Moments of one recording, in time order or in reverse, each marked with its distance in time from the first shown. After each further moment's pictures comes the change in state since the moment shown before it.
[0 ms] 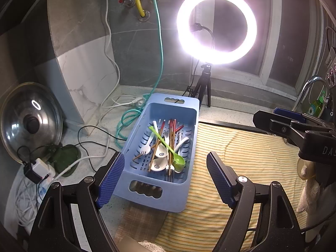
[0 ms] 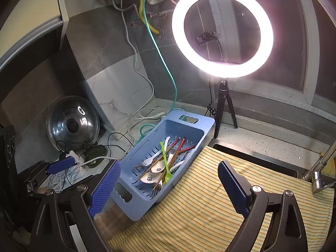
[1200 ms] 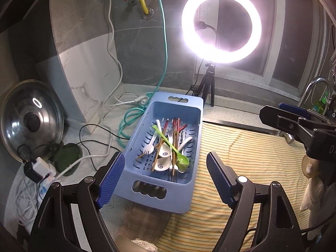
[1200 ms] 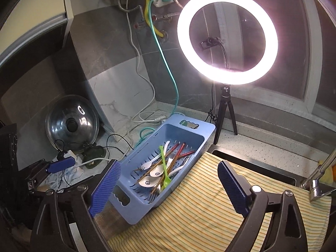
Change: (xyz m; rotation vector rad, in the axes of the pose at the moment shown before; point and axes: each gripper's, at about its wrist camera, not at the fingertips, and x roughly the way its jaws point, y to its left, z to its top) left arm 0.005 0.008 -0.003 -0.008 0.006 0.008; right arm 0.002 0.005 0.005 -0.025 -0.017 0.003
